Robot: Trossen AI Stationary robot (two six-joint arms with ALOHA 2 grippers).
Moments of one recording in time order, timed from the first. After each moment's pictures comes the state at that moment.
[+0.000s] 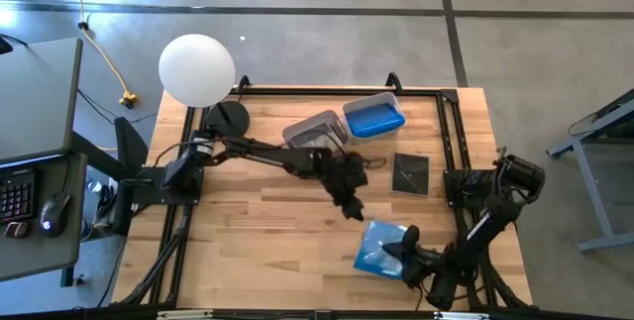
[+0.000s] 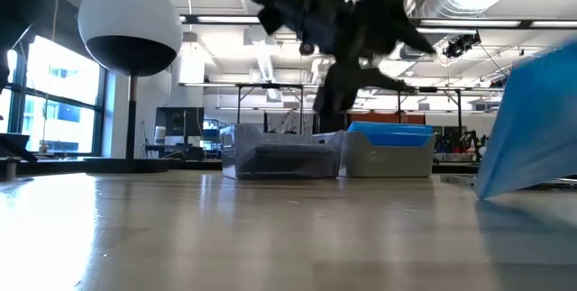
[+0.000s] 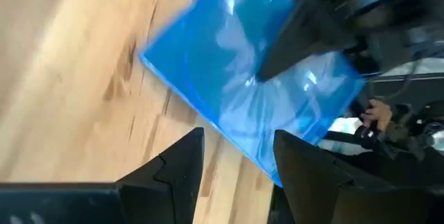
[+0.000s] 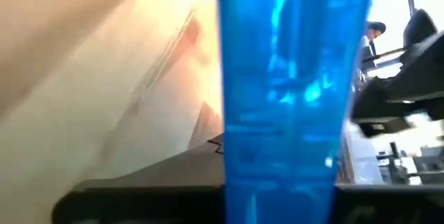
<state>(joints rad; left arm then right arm) -0.04 2.12 1.64 -0.22 0.56 -0.76 1.07 1.79 0.77 -0.21 1.10 0.14</state>
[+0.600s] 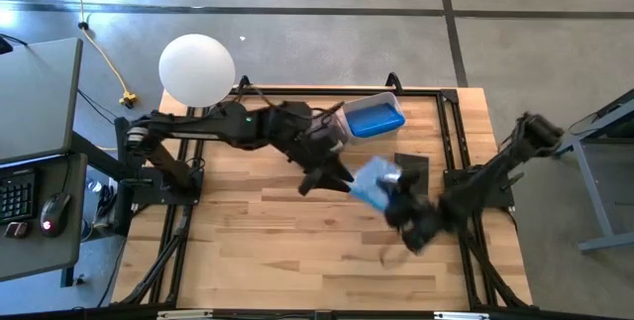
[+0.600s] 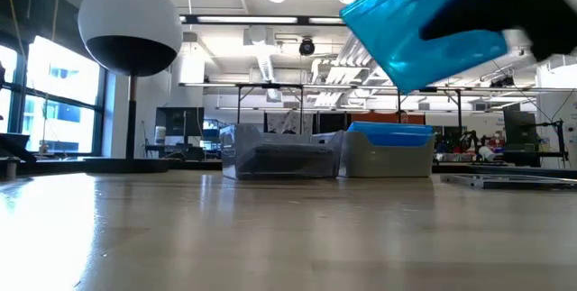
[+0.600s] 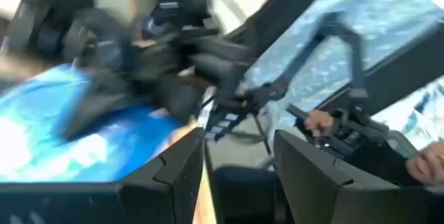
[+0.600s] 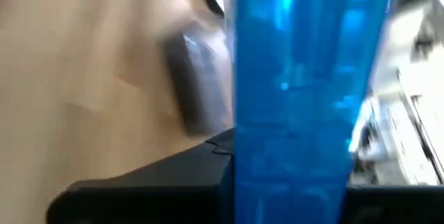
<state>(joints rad) -0.01 1.64 1.64 -0.26 0.51 -0.50 0.68 1.36 0.78 -0.47 1.21 -0.08</state>
